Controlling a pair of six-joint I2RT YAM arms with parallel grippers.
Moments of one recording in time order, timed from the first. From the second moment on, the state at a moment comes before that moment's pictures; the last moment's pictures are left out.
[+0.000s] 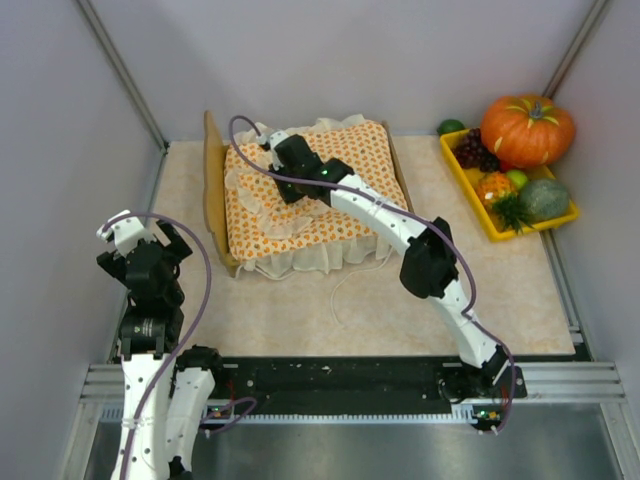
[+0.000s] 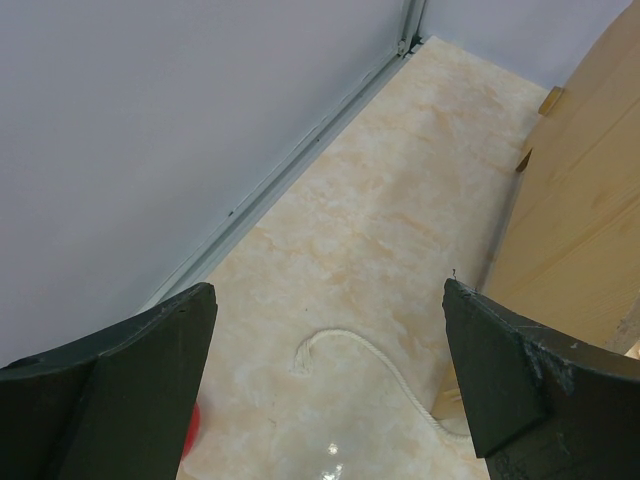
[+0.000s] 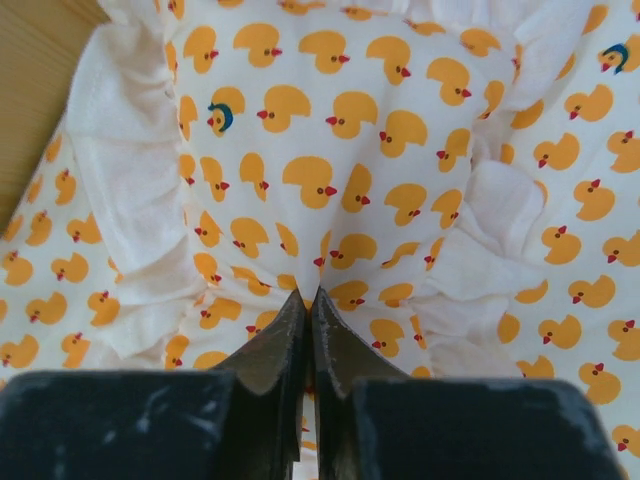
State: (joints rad) left arm 0.04 0.52 0.76 -0.46 -0.54 -0.21; right arm 0.84 2.36 2.35 -0.68 0.05 0.11
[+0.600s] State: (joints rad) left arm 0.05 0.52 0.76 -0.46 -0.54 -0.21; right arm 0.92 2.34 2.52 -0.65 0.24 0.43
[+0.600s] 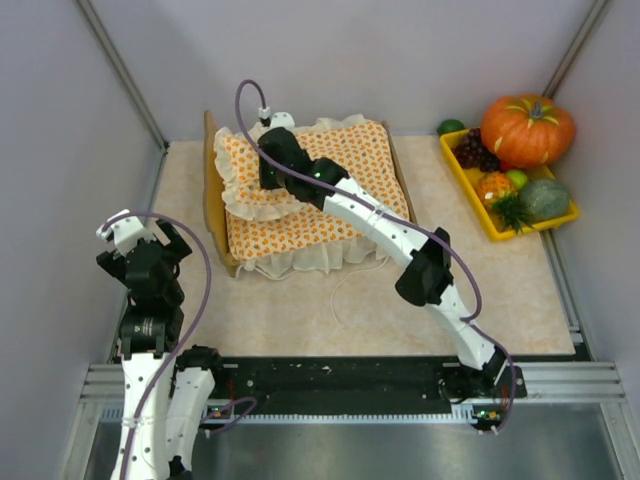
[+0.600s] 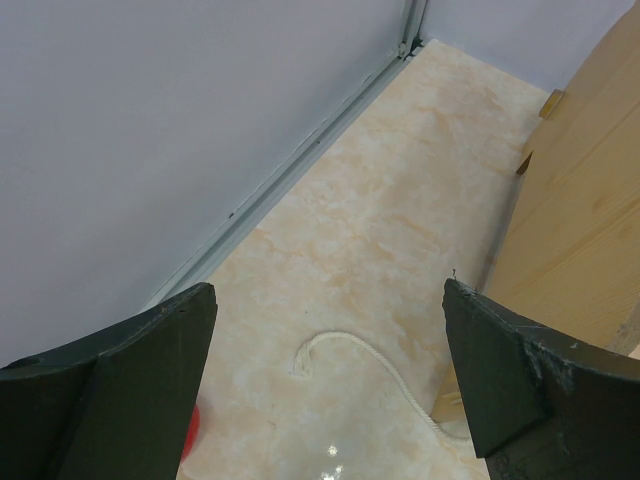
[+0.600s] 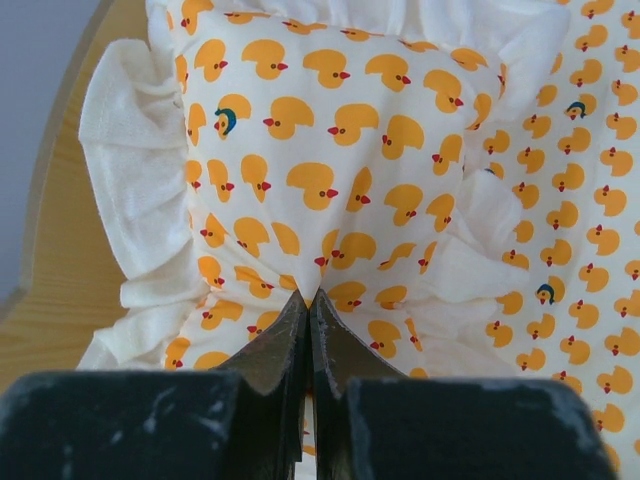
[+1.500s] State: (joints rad) left arm 0.05 0.53 0.76 -0.46 -0.54 -0.21; right arm 0.96 2.54 2.60 -0.54 0.41 0.66
